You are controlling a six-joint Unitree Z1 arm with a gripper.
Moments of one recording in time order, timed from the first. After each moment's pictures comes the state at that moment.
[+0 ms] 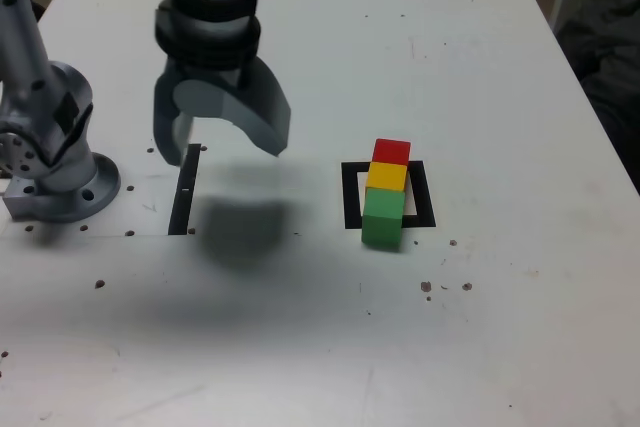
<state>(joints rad) -0.16 1.65 -1.08 1.26 0.00 -0.09</state>
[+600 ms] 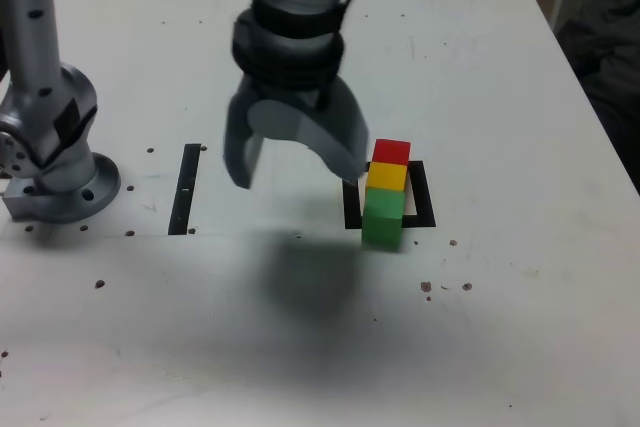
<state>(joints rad) -0.30 1.84 -1.40 1.35 -0.01 -0.13</state>
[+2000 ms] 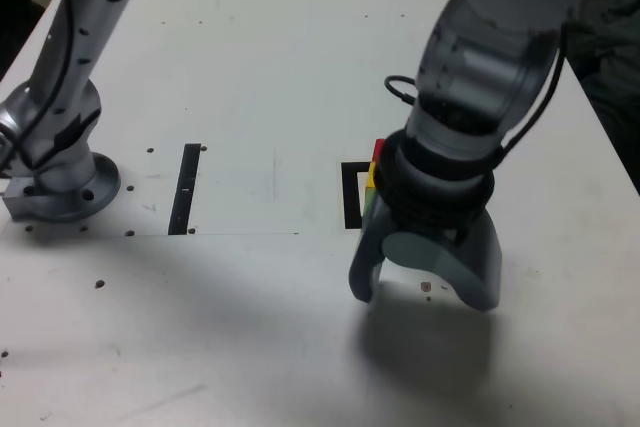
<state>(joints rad) -0.43 2.23 -1.82 1.34 -0.02 -0.14</state>
